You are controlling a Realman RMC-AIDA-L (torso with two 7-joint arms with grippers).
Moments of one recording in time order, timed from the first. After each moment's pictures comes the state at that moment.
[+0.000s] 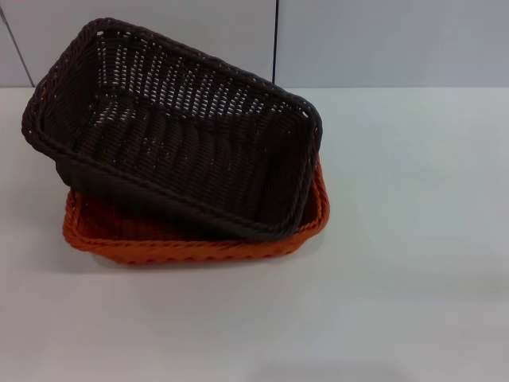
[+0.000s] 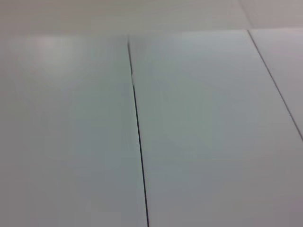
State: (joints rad) left arm -0.07 -2.05 1.64 0.20 -0.51 1.37 -0.20; right arm 0.14 2.08 2.19 0.19 2.91 -1.80 0.39
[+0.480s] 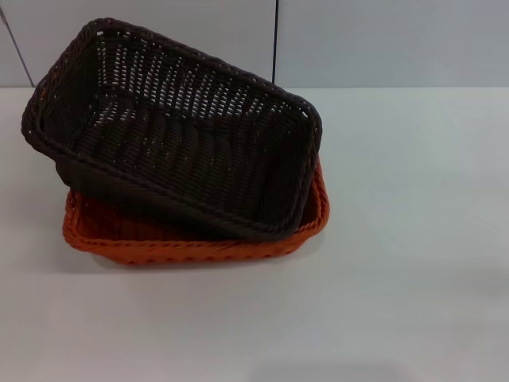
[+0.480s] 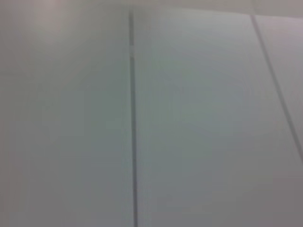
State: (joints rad) left arm -0.09 -2.05 1.64 0.19 -0.51 1.37 -0.18; right arm 0.21 2.09 2.26 0.06 2.87 -1.82 0.28
